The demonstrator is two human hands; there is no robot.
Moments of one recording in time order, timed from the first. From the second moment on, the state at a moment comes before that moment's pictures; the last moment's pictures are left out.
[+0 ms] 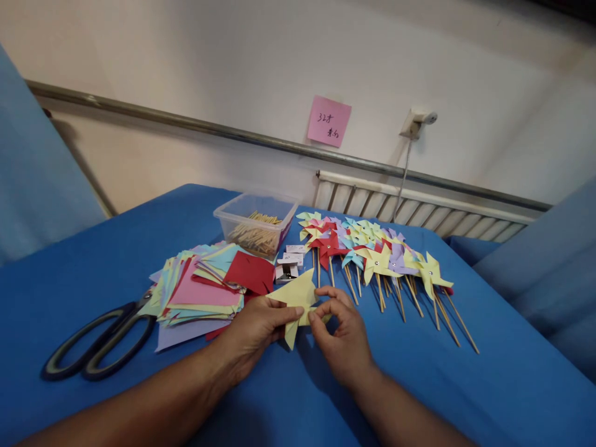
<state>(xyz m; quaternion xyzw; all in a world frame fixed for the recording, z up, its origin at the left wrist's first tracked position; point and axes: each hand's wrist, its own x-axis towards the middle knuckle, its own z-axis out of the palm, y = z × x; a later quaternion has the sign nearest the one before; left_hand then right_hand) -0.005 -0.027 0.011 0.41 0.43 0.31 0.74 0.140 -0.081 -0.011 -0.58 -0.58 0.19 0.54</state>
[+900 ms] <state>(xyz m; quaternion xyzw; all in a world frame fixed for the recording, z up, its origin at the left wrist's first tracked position) -0.011 -0.030 0.022 0.59 0.35 0.17 0.71 0.143 -0.080 -0.018 -0.42 -0.42 0.57 0.57</state>
